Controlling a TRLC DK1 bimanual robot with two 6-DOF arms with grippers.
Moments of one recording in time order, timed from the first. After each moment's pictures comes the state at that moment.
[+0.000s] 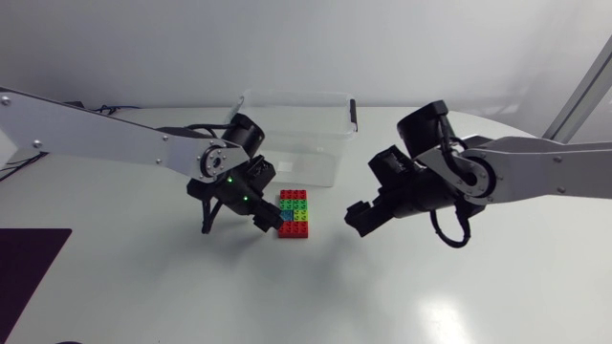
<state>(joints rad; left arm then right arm) -0.48 1.95 1.19 -0.43 0.09 0.18 0.42 1.57 0.88 -0.29 -0.17 -0.12</state>
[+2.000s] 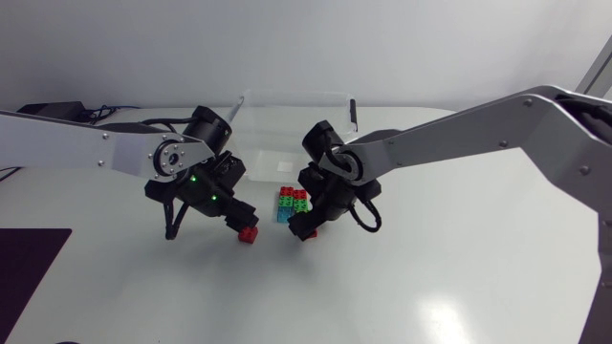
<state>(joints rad) -0.41 1.77 1.06 -0.49 0.06 0.14 0.61 2.06 1.31 -0.47 -0.12 -0.05</state>
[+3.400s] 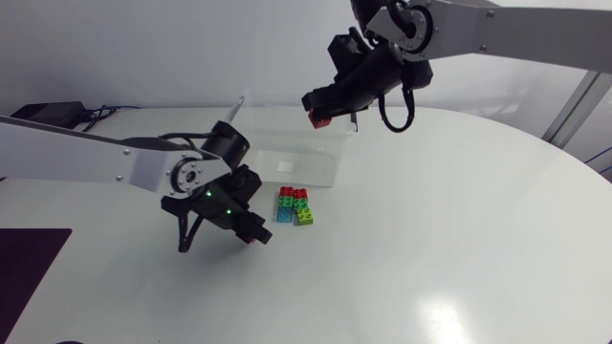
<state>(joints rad) -0.48 1.78 1.02 -0.44 0.09 0.13 0.45 1.93 1.73 -0.61 -0.17 0.00</state>
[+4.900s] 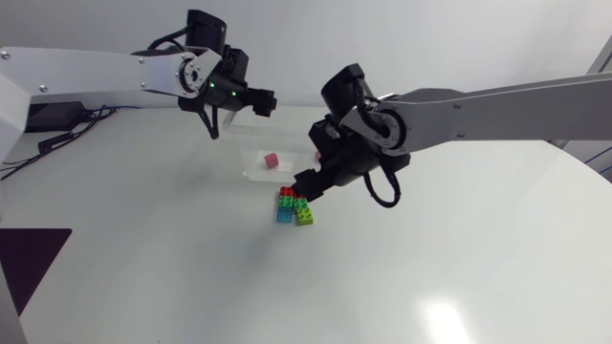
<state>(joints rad) -0.29 2.07 1.68 -0.23 0.11 0.05 0.59 1.84 1.29 -0.43 -0.09 -0.01</state>
